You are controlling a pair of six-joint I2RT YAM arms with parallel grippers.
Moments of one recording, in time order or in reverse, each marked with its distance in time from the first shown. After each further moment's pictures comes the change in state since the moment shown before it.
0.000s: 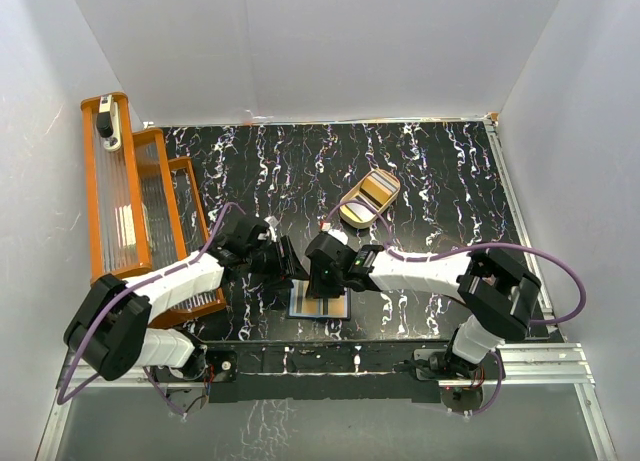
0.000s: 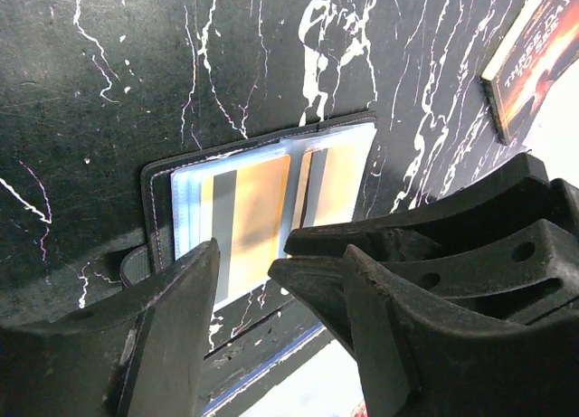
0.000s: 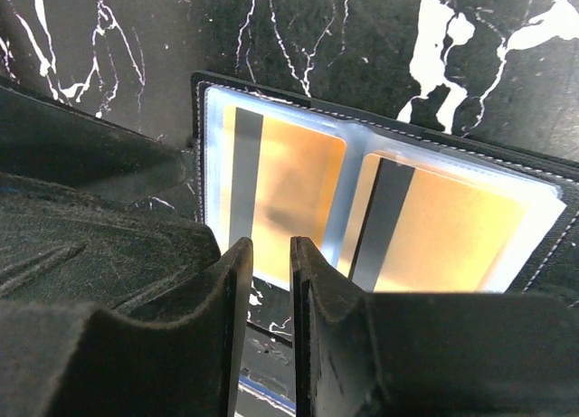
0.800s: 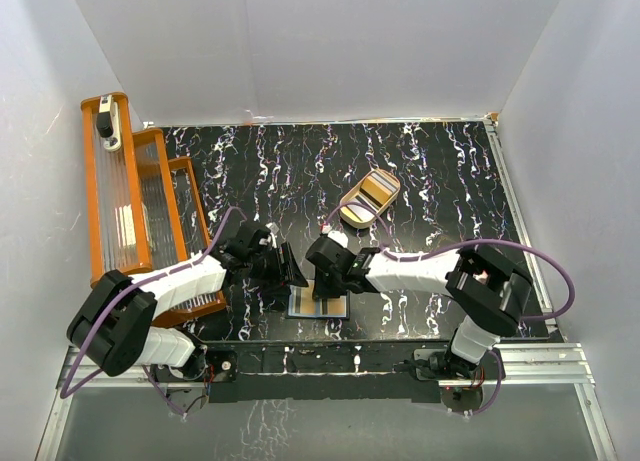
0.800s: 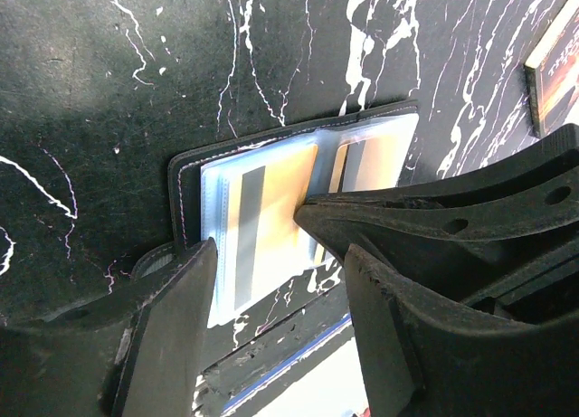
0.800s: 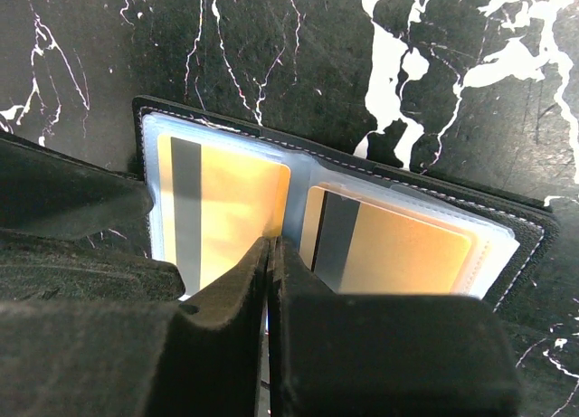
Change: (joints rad) left arm -0.006 0.027 -0.034 0.008 -0.006 0.025; right arm -0.002 0.055 -0.024 0.038 0.053 -0.054
